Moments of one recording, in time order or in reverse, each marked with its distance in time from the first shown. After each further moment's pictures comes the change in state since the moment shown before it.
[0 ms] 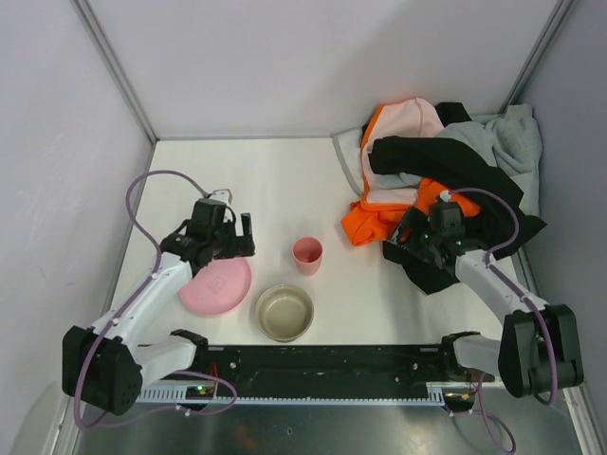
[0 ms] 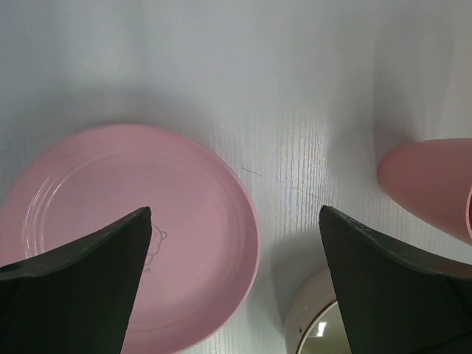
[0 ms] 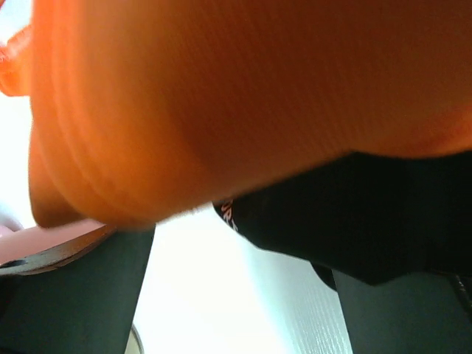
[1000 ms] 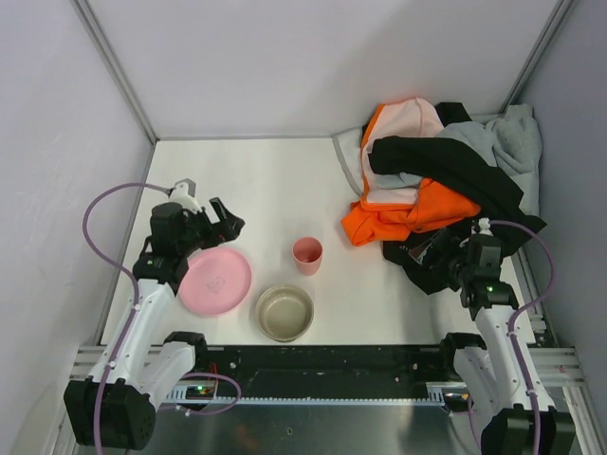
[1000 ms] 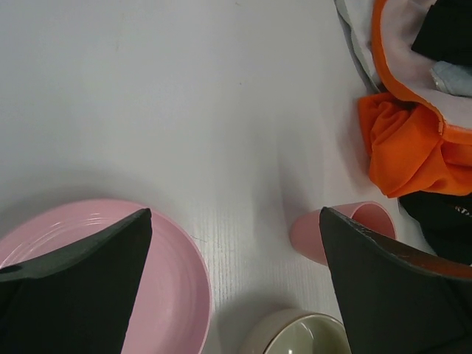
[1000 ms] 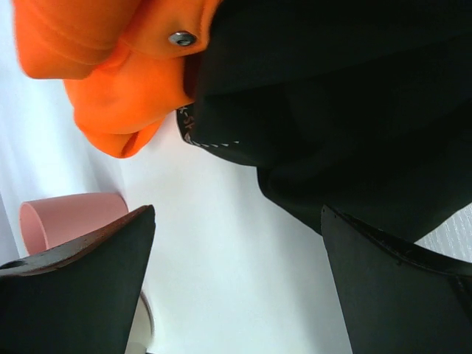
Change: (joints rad) left arm 0.246 -0.230 -0.105 0.256 0.286 -0.095; right arm -0.235 -0.496 -0.189 -0.164 -0.161 -0.008
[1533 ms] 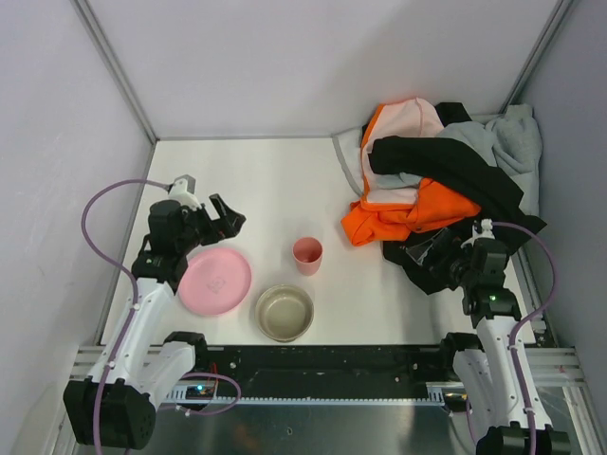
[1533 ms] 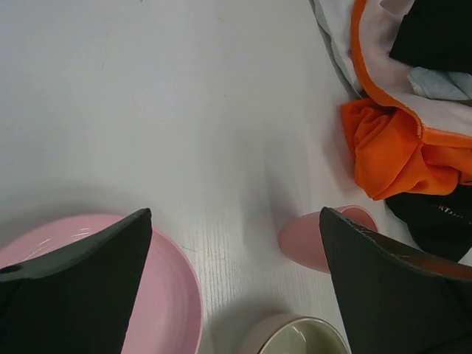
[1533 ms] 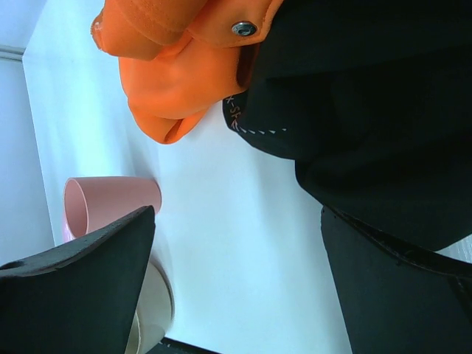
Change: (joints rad) left arm 0.000 0.006 0.024 0.027 0.053 0.008; right arm -0.027 -0.077 -0.008 -0.001 -0.102 0.011
